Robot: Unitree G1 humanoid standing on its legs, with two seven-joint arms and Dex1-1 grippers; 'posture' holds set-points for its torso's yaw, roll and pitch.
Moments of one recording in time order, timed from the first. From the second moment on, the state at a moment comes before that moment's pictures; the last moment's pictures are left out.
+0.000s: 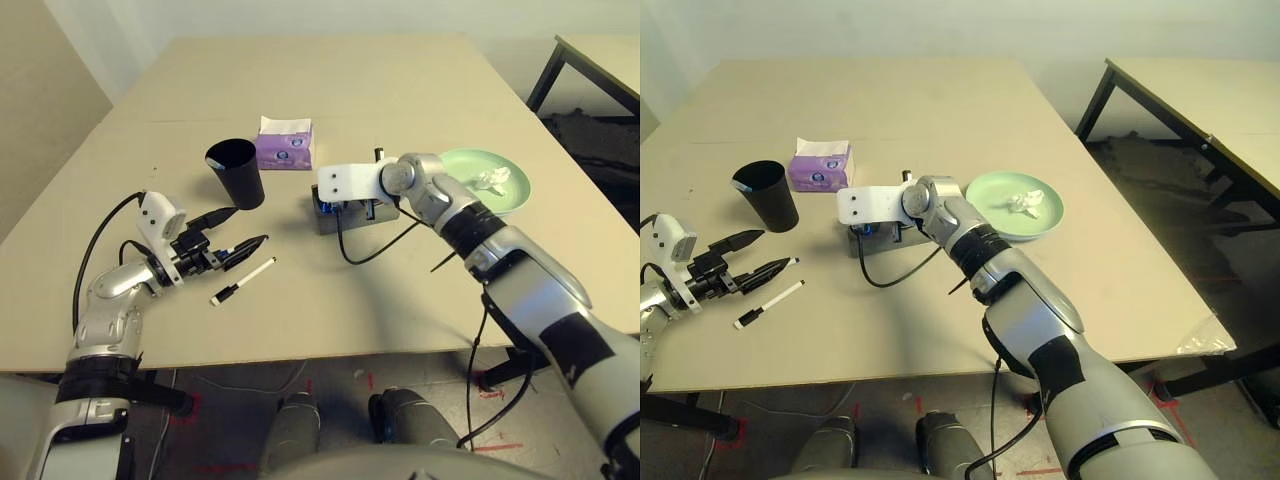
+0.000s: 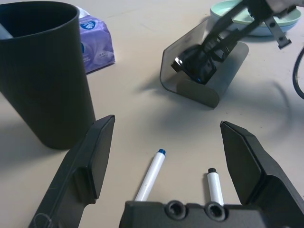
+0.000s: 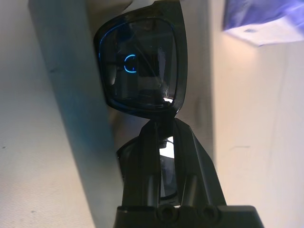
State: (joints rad) left arm -0.21 0.66 0.20 0.31 -0.42 -0.02 -0.97; right arm -1.14 -0.17 0.64 0.93 -0.50 0.04 0.75
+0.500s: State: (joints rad) left arm -0.19 0.66 0.20 0.30 -0.42 -0.01 -0.98; right arm -1.13 -0.20 0.64 0.85 -0.51 0.08 0.91
